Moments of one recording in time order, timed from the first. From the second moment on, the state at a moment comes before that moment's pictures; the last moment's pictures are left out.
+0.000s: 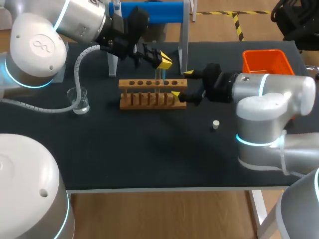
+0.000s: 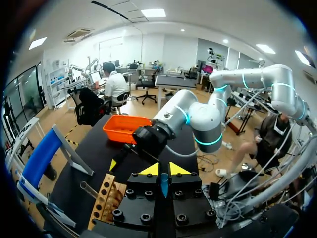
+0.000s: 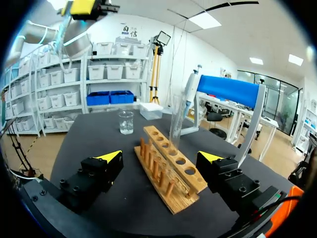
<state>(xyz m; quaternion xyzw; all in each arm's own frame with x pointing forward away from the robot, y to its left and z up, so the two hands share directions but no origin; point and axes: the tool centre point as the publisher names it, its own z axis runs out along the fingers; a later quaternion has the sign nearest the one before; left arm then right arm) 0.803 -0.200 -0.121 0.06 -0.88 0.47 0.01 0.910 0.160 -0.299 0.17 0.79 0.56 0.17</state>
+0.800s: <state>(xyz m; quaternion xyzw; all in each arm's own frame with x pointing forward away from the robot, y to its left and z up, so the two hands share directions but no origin) 0.803 -0.200 -0.121 0.06 -0.88 0.47 0.01 0.829 0.132 -0.198 0.01 0.71 0.71 0.04</state>
